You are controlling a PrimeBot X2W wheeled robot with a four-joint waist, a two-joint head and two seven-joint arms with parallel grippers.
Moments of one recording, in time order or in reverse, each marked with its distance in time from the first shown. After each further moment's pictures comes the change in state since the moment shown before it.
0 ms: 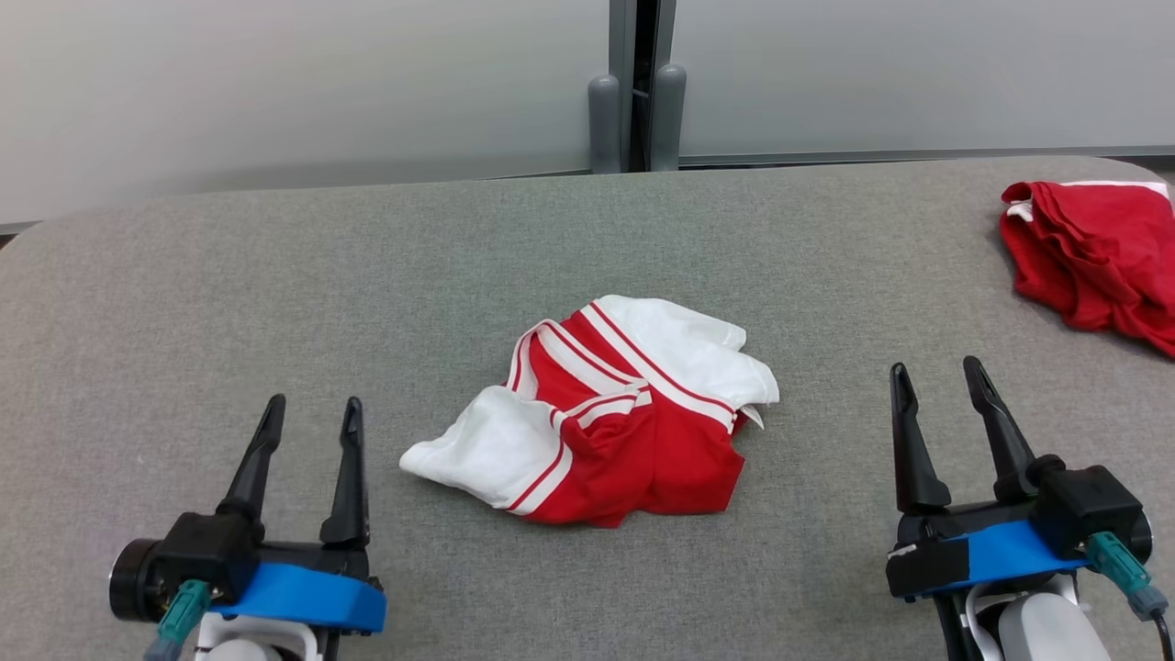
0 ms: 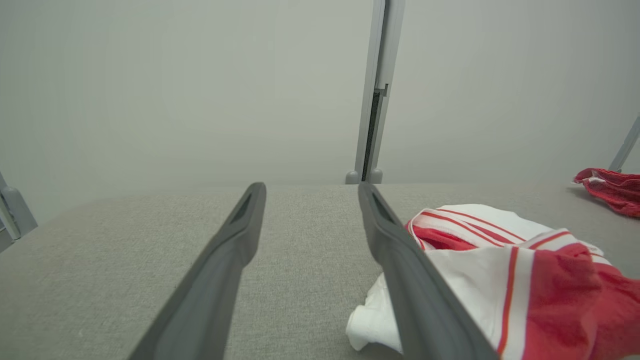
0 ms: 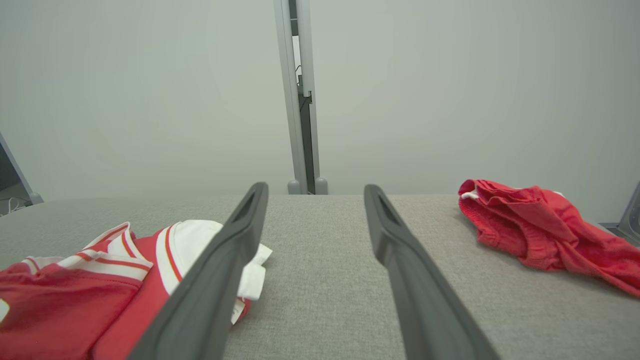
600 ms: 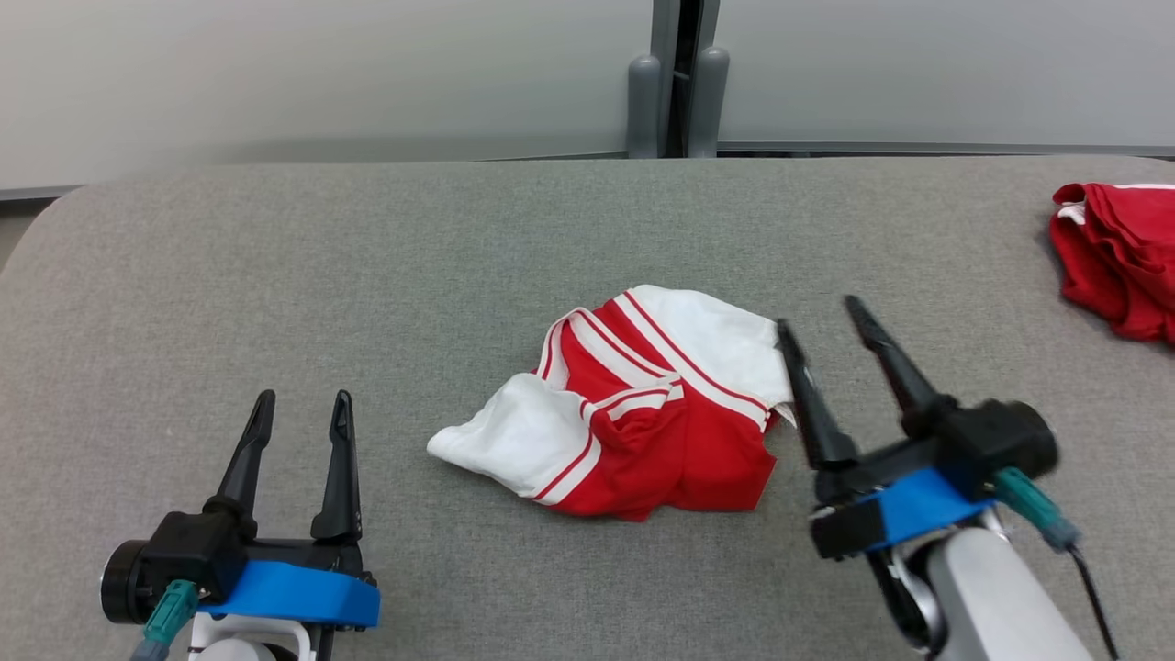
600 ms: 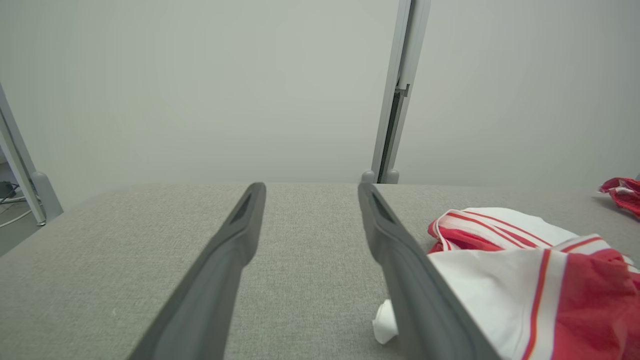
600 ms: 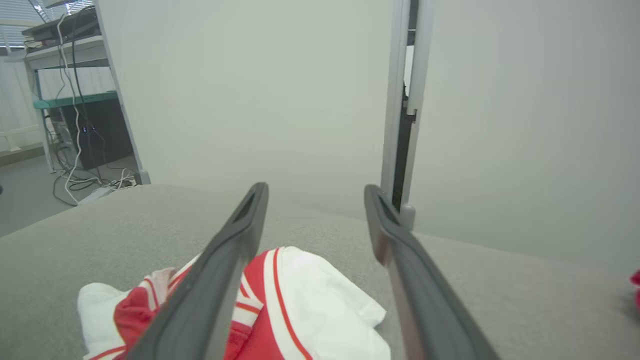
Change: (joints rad) left arm -0.008 0.000 0.003 -0.007 -0.025 0.022 0.000; right arm -0.164 -0.052 0.245 0.064 0.035 0.000 0.000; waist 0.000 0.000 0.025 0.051
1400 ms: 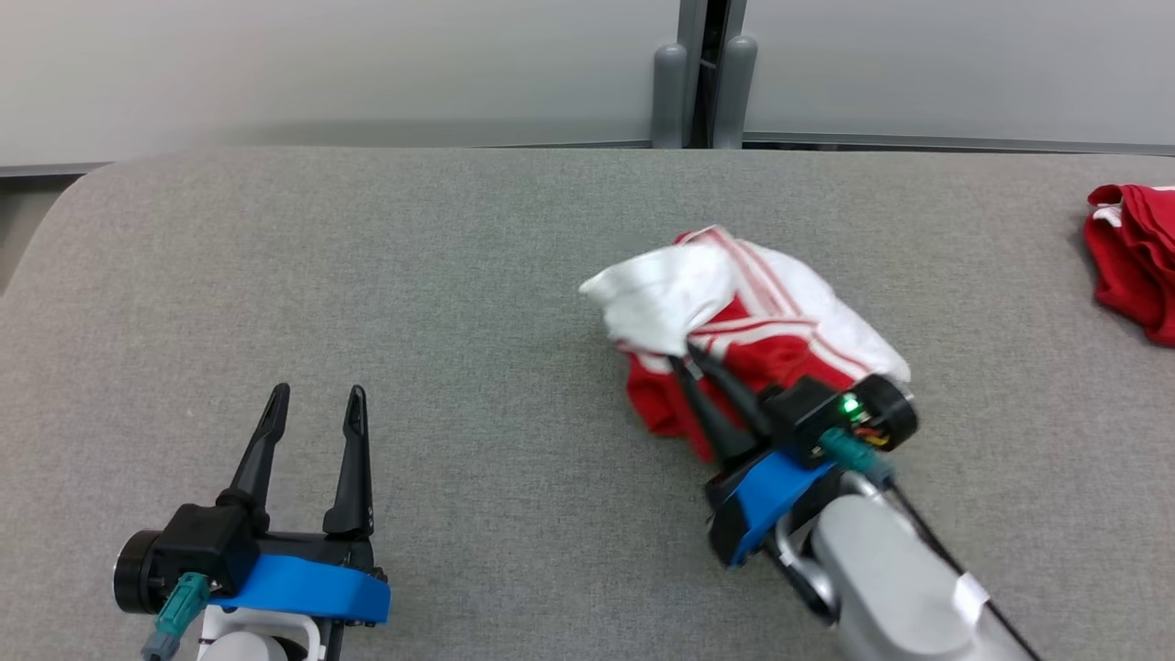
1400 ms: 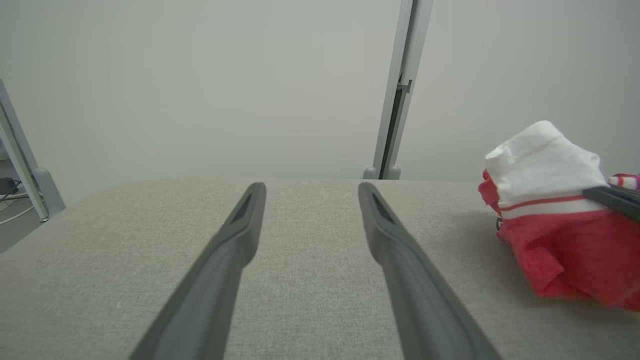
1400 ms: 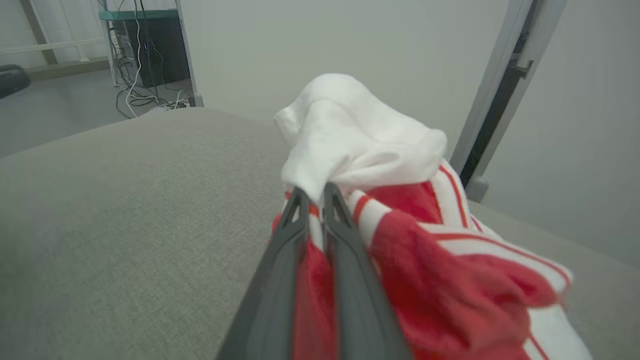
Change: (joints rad) left arm -0.013 0.000 -0.021 0.007 -0.003 -0.007 0.000; right arm -0.221 0.014 0.259 0.355 0.013 0.000 0.000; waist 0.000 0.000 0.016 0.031
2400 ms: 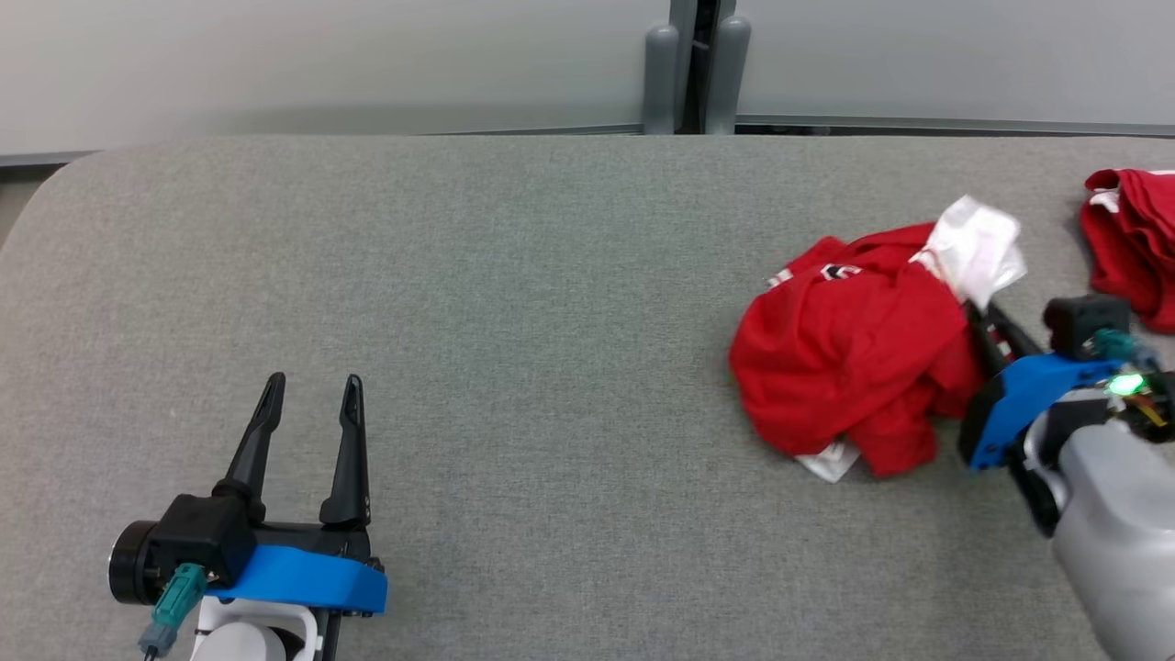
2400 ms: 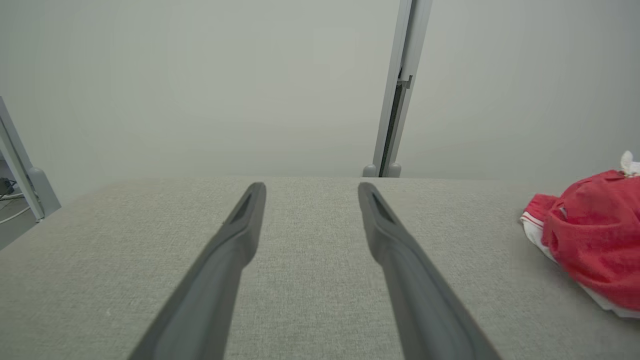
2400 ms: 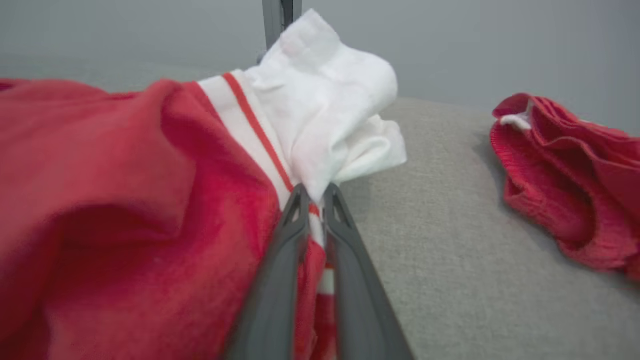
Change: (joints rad) left arm -0.020 0.000 0.004 0.005 0.006 0.003 0.000; right arm -0.217 -0.224 -0.152 0.526 0.214 0.000 0.014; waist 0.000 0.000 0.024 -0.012
